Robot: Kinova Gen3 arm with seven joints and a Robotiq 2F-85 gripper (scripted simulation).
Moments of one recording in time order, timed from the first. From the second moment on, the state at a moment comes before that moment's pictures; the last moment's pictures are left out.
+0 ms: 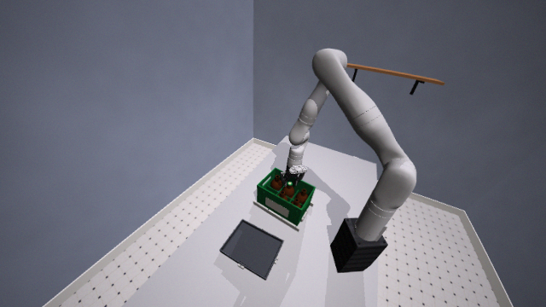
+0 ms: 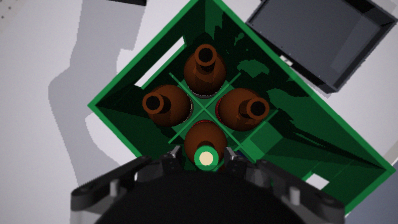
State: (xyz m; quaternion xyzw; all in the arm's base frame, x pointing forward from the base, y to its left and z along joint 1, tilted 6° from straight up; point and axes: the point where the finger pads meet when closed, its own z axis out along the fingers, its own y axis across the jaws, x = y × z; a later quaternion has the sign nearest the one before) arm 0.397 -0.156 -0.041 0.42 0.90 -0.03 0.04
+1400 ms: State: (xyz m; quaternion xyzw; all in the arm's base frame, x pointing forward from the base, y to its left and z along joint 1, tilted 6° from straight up) arm 0.399 -0.158 -0.047 0.42 0.90 -0.03 0.04
